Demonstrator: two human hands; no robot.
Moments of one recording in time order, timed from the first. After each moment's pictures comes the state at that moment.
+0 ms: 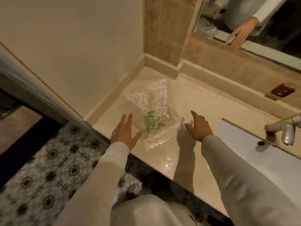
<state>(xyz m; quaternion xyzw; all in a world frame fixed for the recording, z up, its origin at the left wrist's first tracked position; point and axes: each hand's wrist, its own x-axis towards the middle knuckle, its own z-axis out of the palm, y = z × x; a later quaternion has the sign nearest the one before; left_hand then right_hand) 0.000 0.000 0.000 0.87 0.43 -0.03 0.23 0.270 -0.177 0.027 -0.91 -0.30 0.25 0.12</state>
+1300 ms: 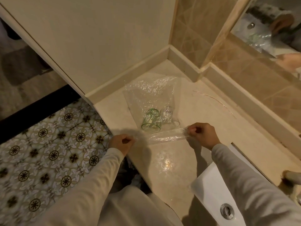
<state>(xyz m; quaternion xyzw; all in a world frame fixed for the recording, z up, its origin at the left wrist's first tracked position) 0.025 -0.081 -0.036 0.58 0.66 0.13 0.46 0.366 -0.165 -0.008 -0.80 -0.43 0.35 0.23</state>
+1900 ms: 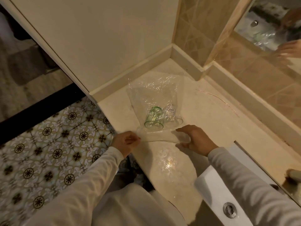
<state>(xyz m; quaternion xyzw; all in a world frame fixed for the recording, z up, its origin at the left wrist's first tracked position) 0.017 -0.093 -0.017 0.57 0.56 0.19 0.57 0.327 -0.175 0.017 -0.67 -0.67 0.30 0.09</state>
